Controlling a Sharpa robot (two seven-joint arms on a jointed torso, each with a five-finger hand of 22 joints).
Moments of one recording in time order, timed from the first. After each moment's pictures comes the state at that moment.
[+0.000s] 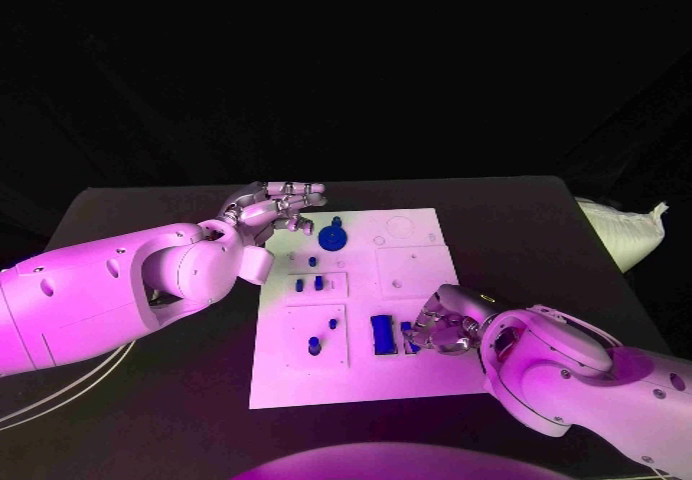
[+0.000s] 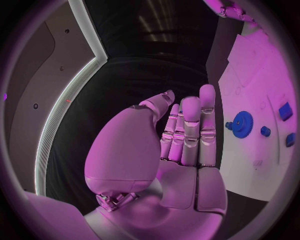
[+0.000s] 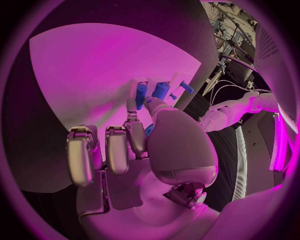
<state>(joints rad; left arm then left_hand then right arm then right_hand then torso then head) 1.18 -0.91 -0.03 1.60 0.06 -0.26 0.31 1.41 -0.16 0.44 0.01 0.12 0.97 0.20 0.13 0.07 1.08 0.12 0.19 0.08 1.26 0.03 1.06 0.56 0.16 1.17 0.12 0.60 0.98 0.90 -0.96 0.04 1.96 -1.44 -0.32 -0.69 1.23 -0.08 0.23 0.22 0.44 1.16 0.05 0.17 0.40 1.44 -0.02 1.25 1.31 1.46 -0.07 1.47 1.31 0.04 1.47 0.04 1.52 1.31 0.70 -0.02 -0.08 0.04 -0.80</state>
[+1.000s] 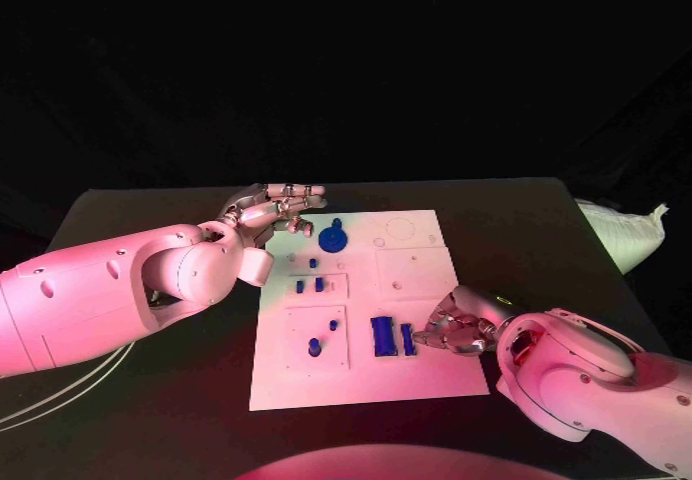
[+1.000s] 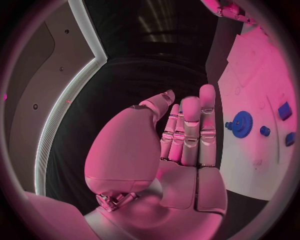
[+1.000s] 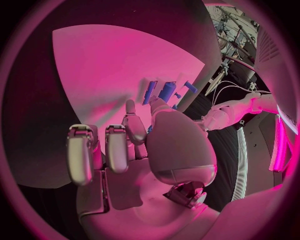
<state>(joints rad) 1.18 -0.91 -0.04 1.60 0.05 -0.25 0.30 1.41 -0.16 0.44 0.01 0.12 0.97 0.20 0.13 0.07 1.08 0.12 0.19 0.08 1.26 0.03 1.06 0.56 0.16 1.17 0.12 0.60 0.98 0.90 -1.02 0.04 1.97 -1.44 -0.34 -0.66 1.22 -0.09 0.03 0.27 0.32 1.07 0.09 0.13 0.40 1.38 0.01 1.09 1.25 1.46 -0.06 1.44 1.31 0.04 1.46 0.04 1.47 1.31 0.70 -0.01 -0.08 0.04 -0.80</state>
